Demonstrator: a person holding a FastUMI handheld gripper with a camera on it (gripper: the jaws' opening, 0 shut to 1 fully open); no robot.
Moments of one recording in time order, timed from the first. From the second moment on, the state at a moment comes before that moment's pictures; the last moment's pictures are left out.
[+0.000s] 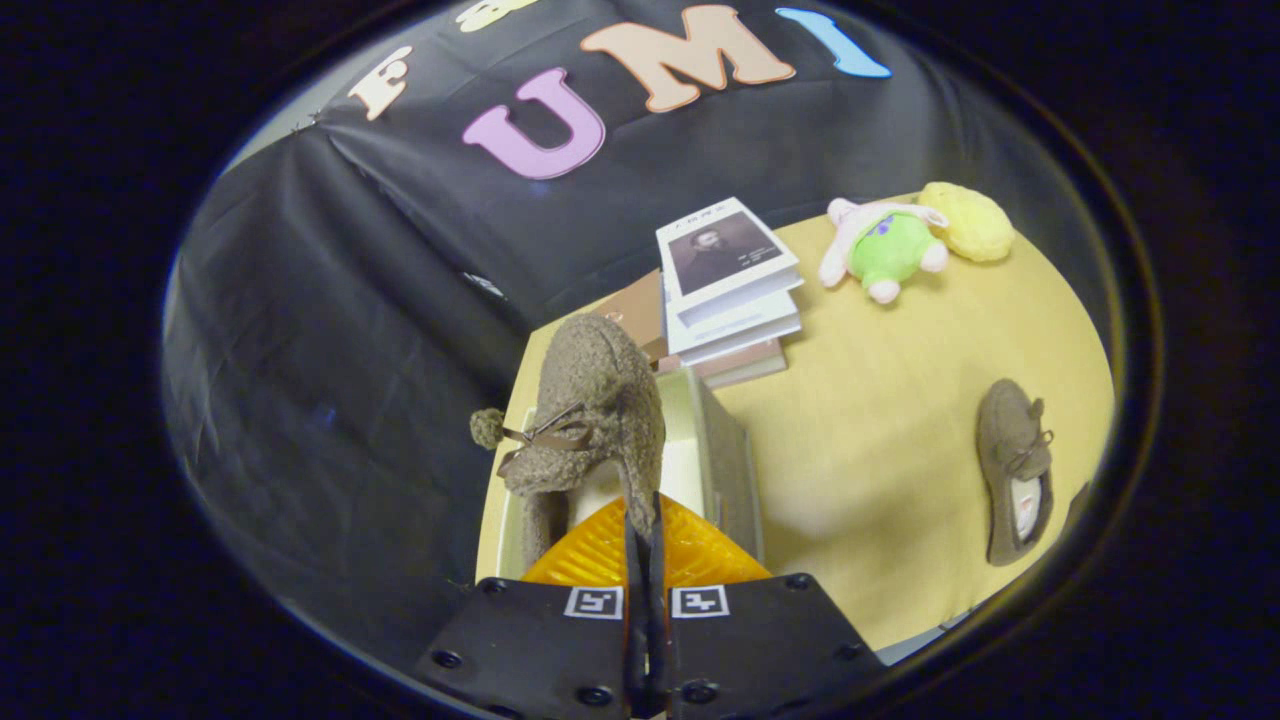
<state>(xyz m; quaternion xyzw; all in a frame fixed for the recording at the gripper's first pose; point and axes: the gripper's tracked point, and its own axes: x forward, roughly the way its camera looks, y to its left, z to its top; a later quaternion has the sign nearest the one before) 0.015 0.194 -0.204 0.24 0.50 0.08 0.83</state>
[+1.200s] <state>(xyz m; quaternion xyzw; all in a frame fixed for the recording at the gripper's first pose) -0.026 0.290 -0.334 0.07 0.63 0.12 0.77</state>
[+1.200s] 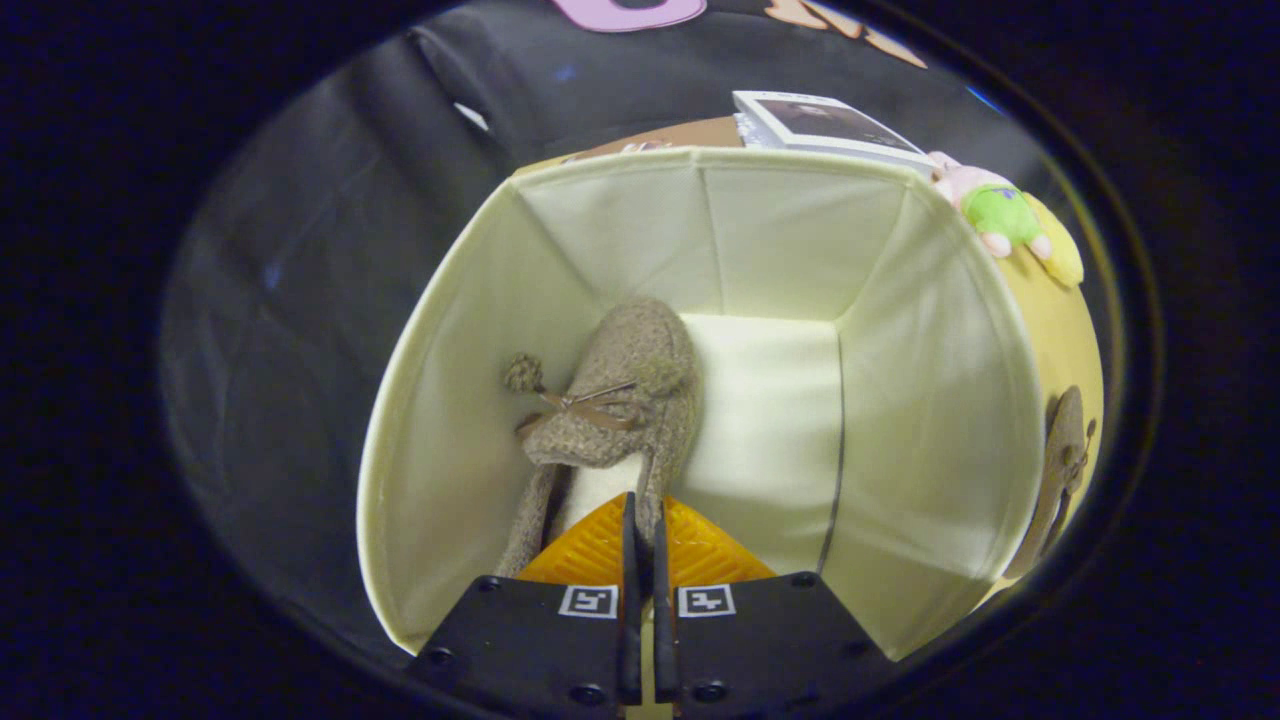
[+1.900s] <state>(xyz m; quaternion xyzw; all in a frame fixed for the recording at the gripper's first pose) -0.004 0.249 -0.237 0.02 0.49 0.22 0.85</state>
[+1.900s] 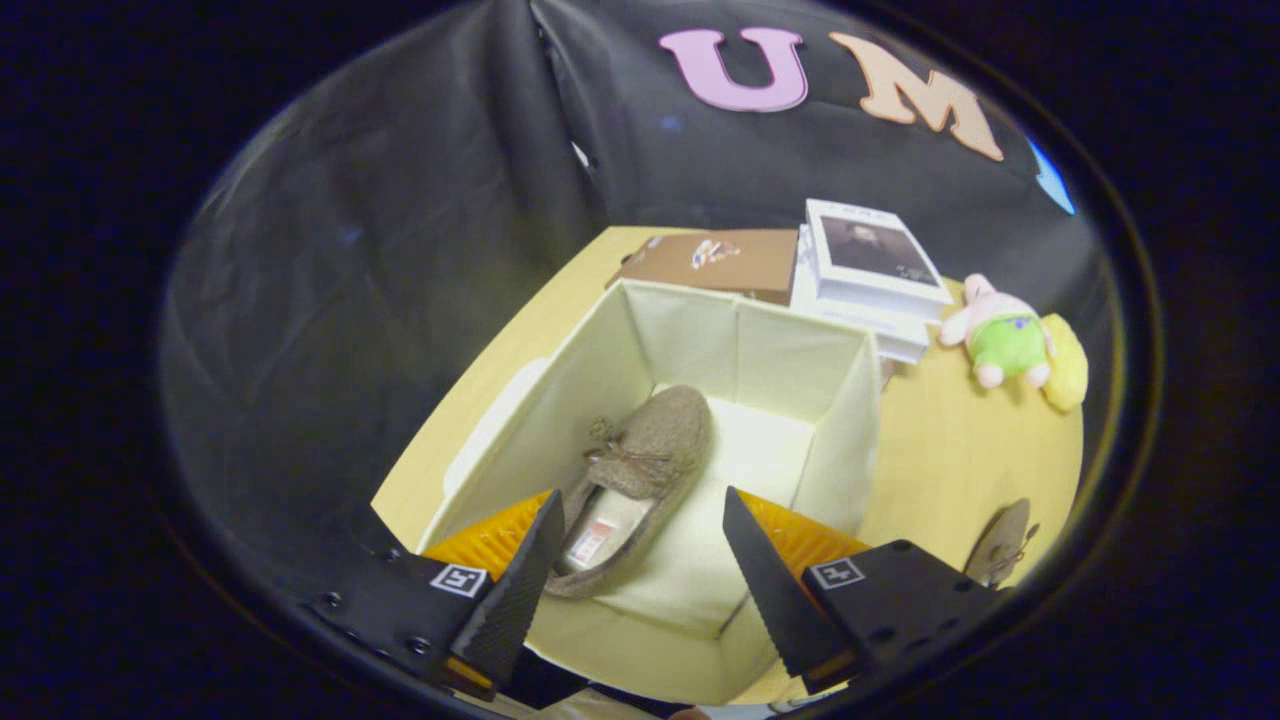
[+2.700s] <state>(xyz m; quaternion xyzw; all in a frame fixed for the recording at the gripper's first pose) -0.005 0.041 -0.201 -0.02 0.41 0.13 0.90</state>
